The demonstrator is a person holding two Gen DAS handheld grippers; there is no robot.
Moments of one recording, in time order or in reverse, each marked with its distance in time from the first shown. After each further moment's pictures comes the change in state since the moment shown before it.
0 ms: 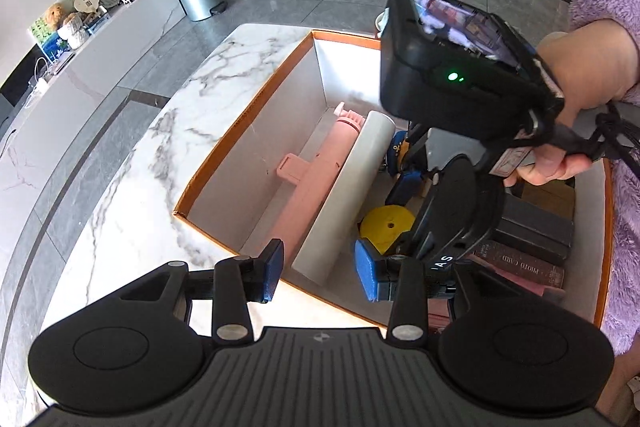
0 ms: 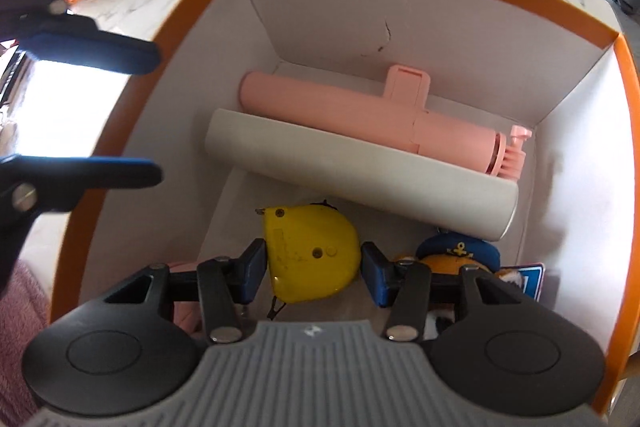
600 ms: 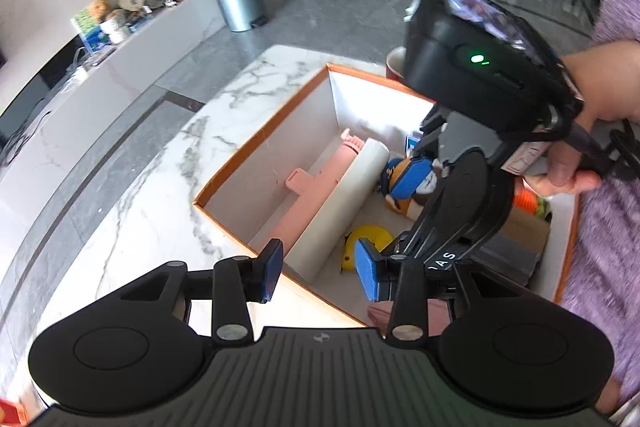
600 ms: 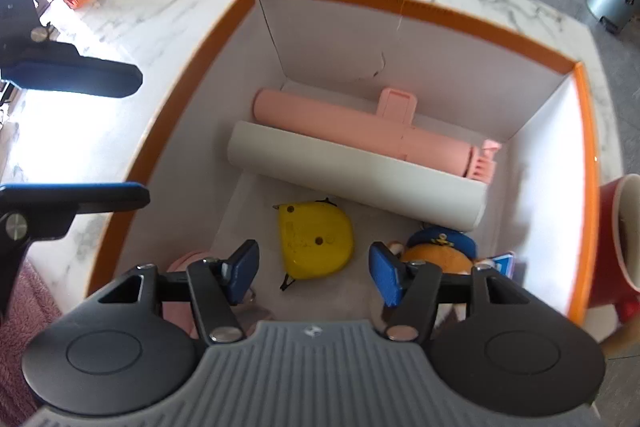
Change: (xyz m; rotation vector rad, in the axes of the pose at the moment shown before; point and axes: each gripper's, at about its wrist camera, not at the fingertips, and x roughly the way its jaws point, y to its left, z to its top) left arm -0.051 -0.031 -0.007 -0.143 -0.072 0.093; right arm -0.055 0.018 -0.025 -0.034 -0.089 -0.054
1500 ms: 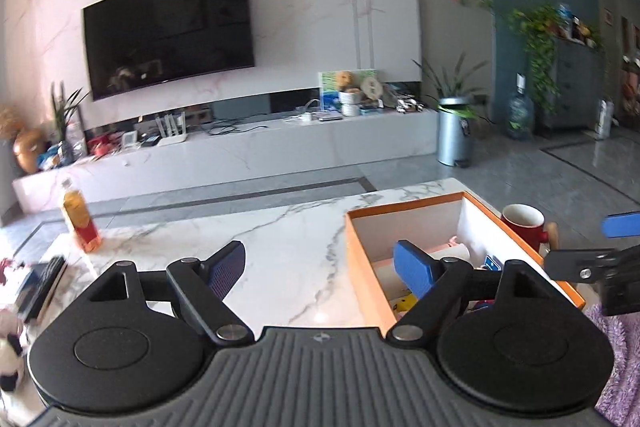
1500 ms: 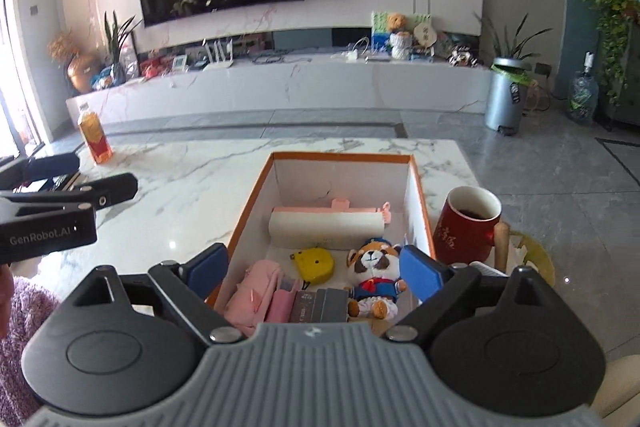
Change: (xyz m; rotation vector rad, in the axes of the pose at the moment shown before) left arm -0.136 -0.085 -0.086 -0.590 -0.401 0.544; right arm -0.186 0.073 -0.169 0.163 -0.663 -0.195
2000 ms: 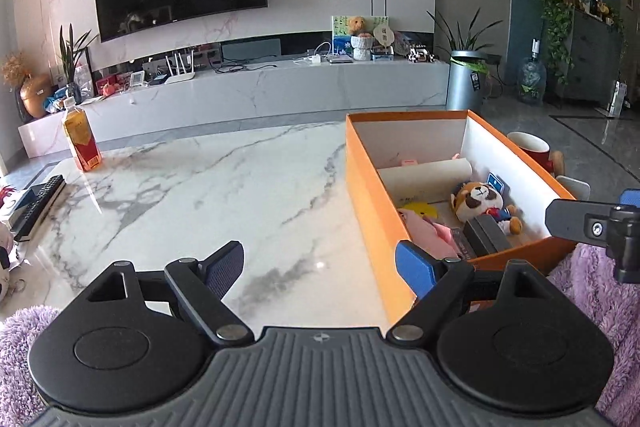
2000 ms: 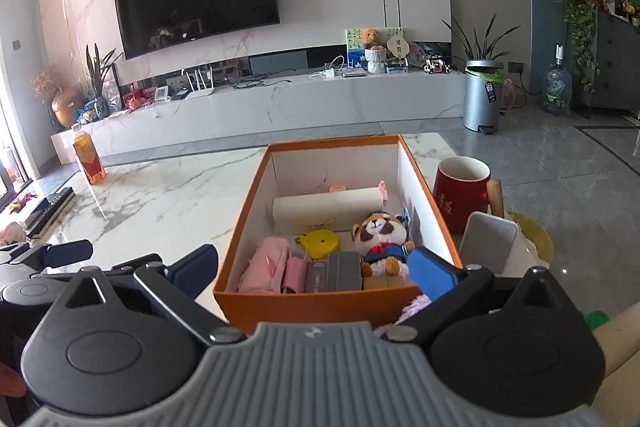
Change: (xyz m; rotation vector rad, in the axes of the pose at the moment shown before) left arm 0.010 -0.009 -0.062 -0.026 0.156 0.013; right arm -0.008 0.017 -0.056 0.072 -0.007 -0.027
